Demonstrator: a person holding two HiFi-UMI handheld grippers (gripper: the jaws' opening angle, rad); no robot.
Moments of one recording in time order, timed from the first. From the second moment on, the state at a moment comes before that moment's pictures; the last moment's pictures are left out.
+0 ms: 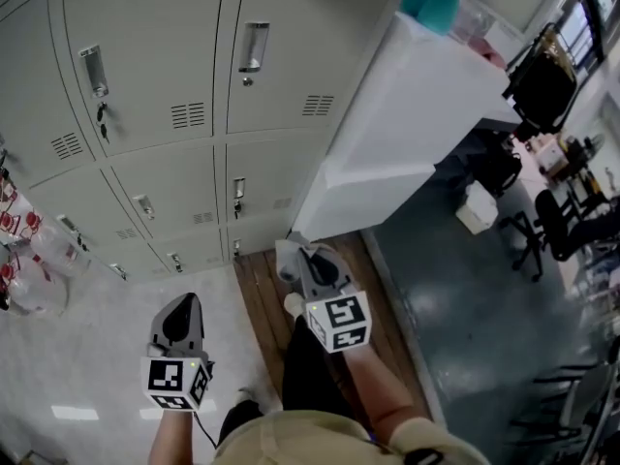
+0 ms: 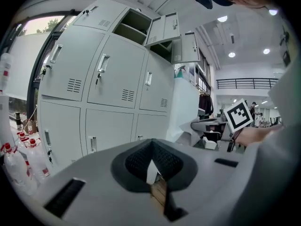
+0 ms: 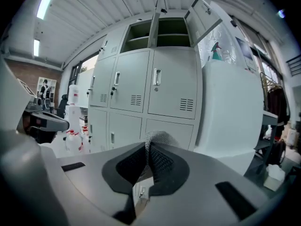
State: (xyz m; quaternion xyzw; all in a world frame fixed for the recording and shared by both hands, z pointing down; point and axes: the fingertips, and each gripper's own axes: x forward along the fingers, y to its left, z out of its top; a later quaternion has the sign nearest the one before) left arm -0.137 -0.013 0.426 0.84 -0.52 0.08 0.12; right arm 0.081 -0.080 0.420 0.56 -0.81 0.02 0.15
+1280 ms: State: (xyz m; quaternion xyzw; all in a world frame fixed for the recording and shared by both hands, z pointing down) left arm -0.120 -0.189 0.456 0.78 -0.61 0.05 0.11; right arm 0.000 -0.326 0.443 0.47 -0.87 -0.03 0.11
